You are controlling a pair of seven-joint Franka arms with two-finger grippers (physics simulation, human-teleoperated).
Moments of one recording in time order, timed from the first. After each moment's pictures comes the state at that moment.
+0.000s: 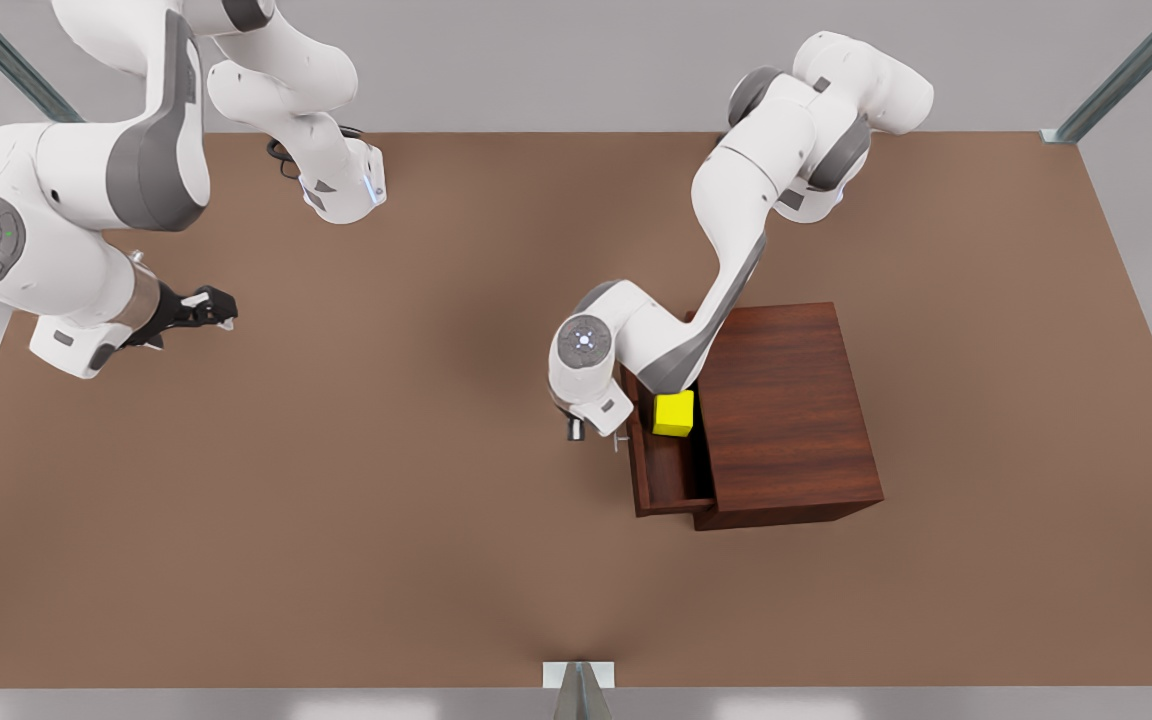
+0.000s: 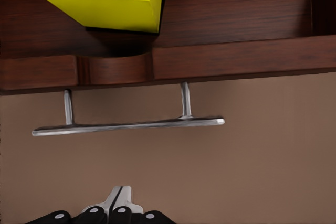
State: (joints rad) left arm -0.66 0.90 -0.10 -1.04 0.02 1.93 -2.32; right arm 0.21 0.21 -0.15 -1.34 -0.02 1.33 -0.25
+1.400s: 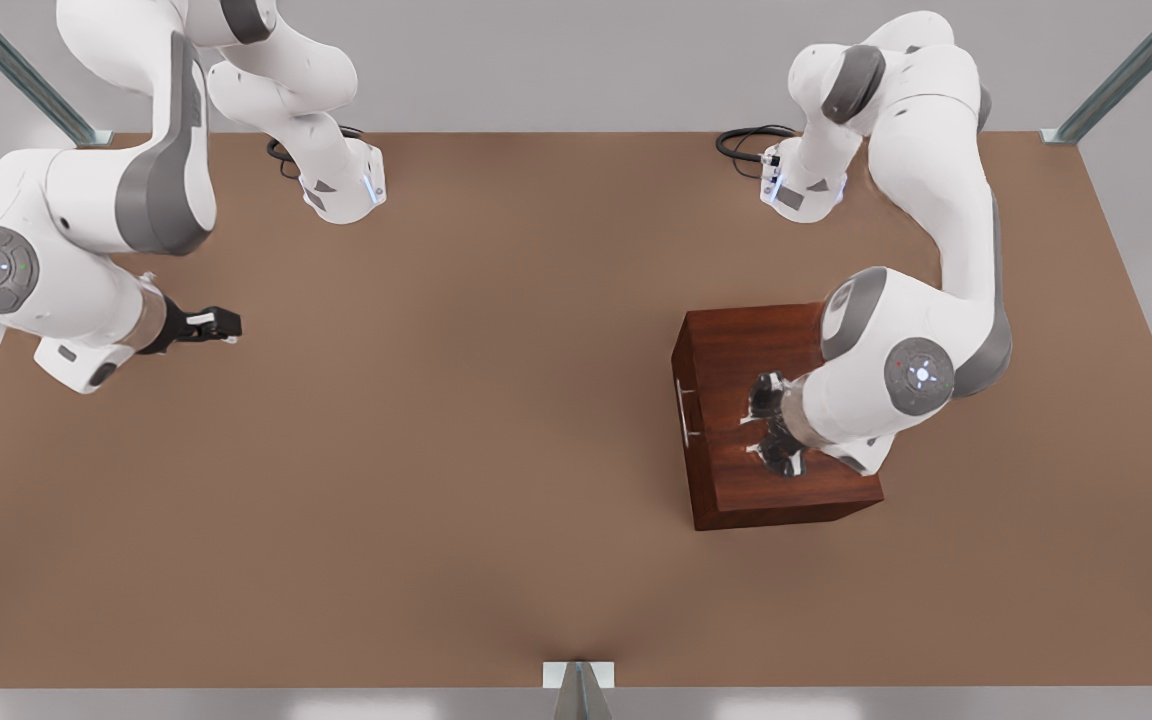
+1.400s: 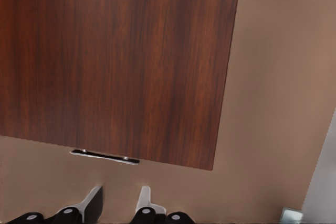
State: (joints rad) left arm -0.19 0.61 -0.15 -0.96 -0.15 1.52 -2.06; right arm 0.20 0.25 -0.15 -1.31 -0.03 1.32 -0.14
